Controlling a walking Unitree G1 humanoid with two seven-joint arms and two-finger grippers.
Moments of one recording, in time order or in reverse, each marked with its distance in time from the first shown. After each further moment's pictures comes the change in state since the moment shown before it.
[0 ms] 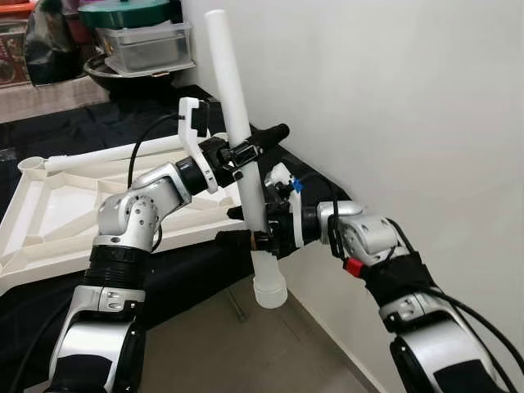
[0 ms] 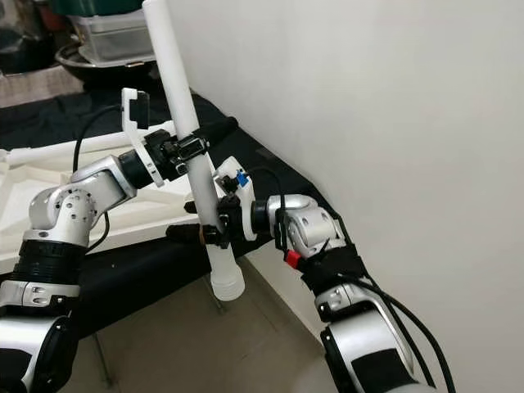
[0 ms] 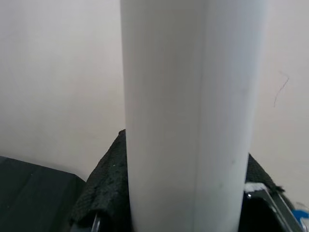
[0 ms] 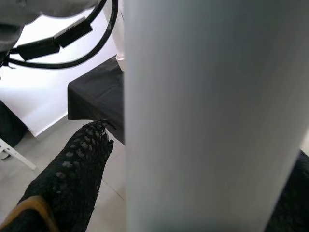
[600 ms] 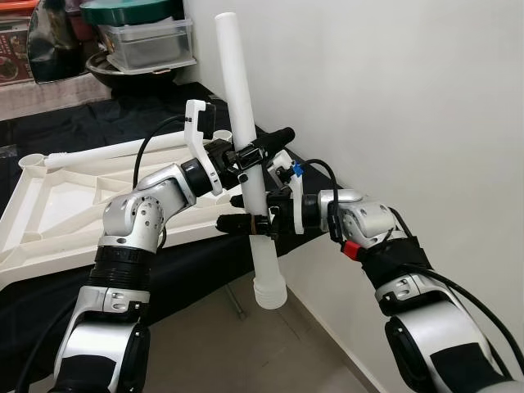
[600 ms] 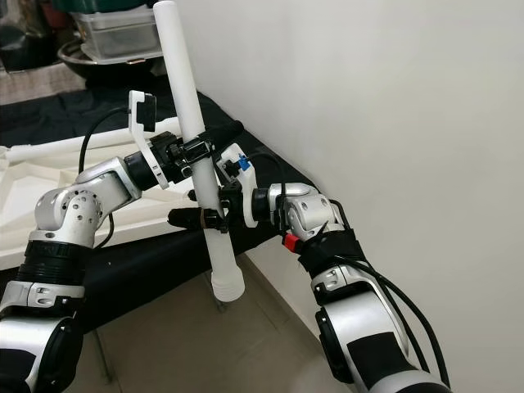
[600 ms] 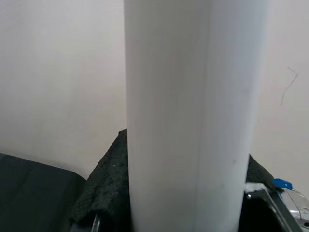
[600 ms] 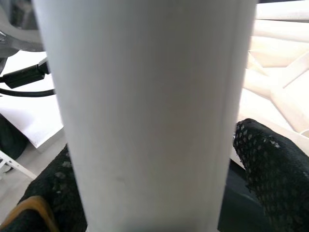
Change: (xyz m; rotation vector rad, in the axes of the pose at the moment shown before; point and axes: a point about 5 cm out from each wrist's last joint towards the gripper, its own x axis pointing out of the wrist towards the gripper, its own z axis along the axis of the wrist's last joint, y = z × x) left arm 0.004 -0.002 -0.004 0.009 0.012 0.001; right arm 0.000 -0.009 0.006 0.054 -0.022 -0.028
